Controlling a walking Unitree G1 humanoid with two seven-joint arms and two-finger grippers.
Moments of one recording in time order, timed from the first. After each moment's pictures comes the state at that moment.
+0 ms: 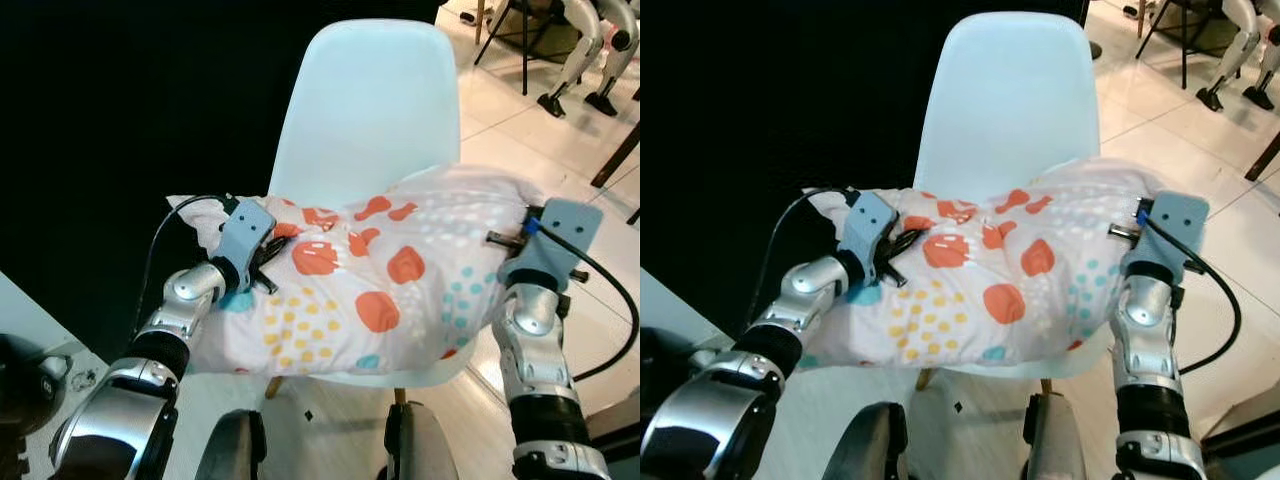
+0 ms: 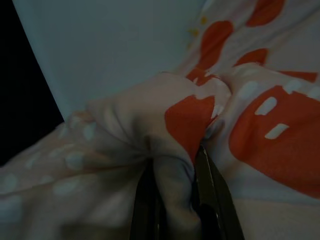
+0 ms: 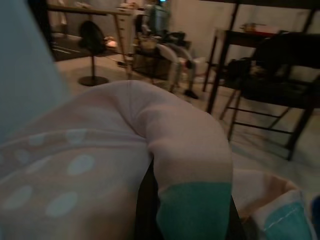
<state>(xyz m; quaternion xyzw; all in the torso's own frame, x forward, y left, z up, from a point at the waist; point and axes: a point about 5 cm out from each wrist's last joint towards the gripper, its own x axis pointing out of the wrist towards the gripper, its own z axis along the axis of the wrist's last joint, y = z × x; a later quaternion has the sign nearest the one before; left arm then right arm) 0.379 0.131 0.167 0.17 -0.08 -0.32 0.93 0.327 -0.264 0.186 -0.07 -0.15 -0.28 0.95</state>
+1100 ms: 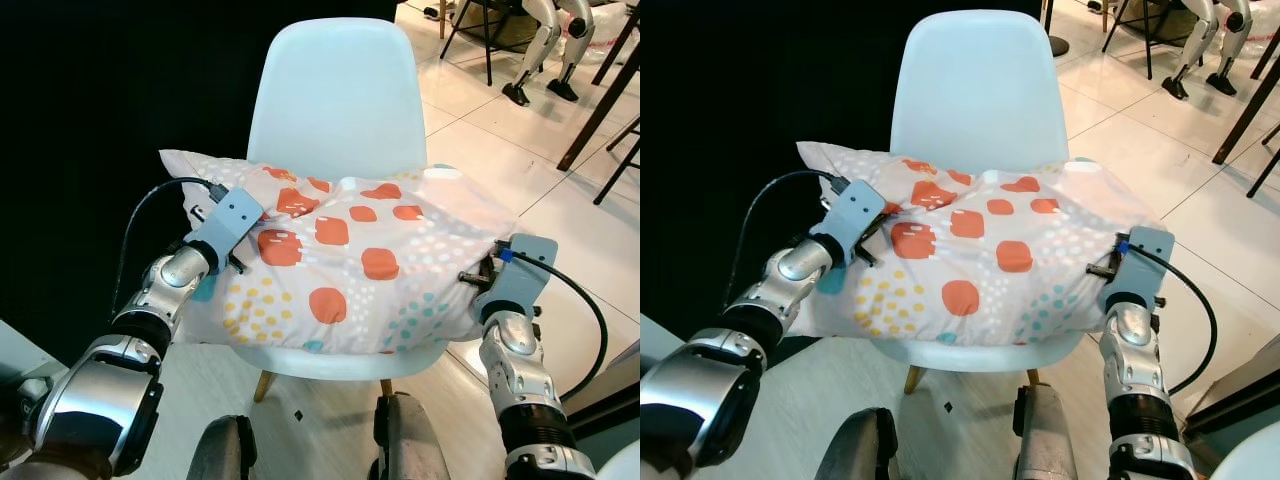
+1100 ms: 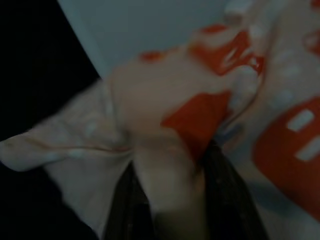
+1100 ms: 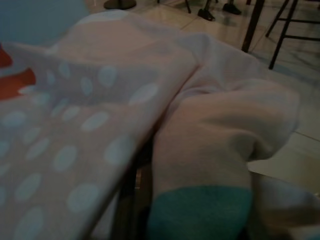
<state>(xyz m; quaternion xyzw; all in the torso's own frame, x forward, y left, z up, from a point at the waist) 0.392 0.162 0.173 0.27 -0.06 -0.18 0.94 0.337 -0.244 0.122 0.02 0.00 -0.16 0.99</state>
